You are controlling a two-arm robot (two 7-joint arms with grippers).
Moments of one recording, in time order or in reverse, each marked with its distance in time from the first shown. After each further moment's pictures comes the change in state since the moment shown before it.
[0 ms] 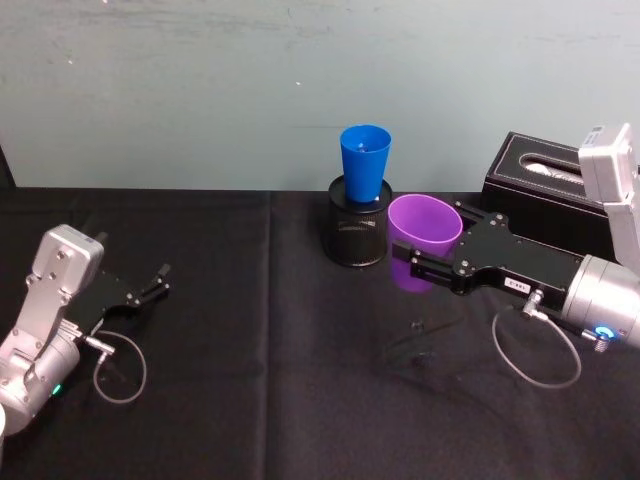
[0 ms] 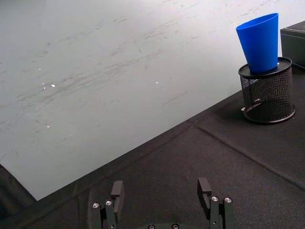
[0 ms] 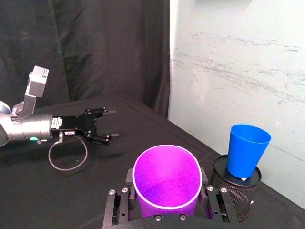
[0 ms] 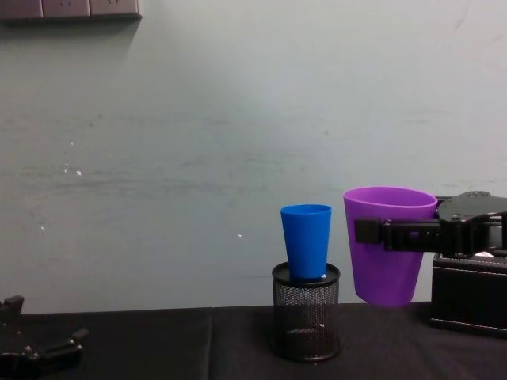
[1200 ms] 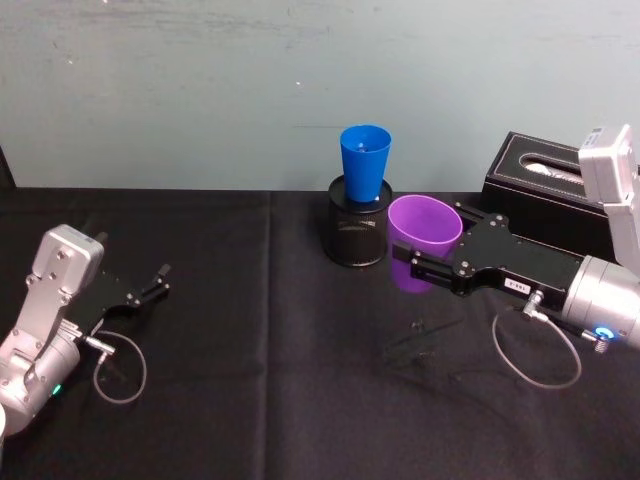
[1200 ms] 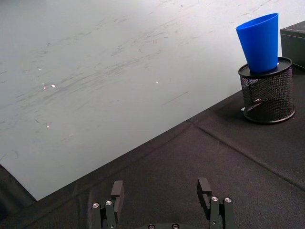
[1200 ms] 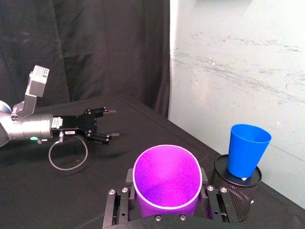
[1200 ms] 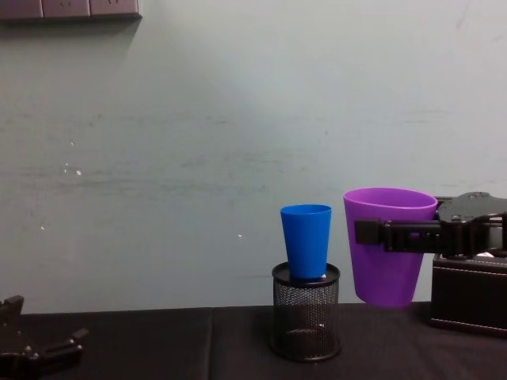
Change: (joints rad) left arm 0.000 0.000 0.000 0.000 0.000 0.000 0.000; right arm -0.001 -0.001 0.001 0.002 -0.001 -0.002 0.002
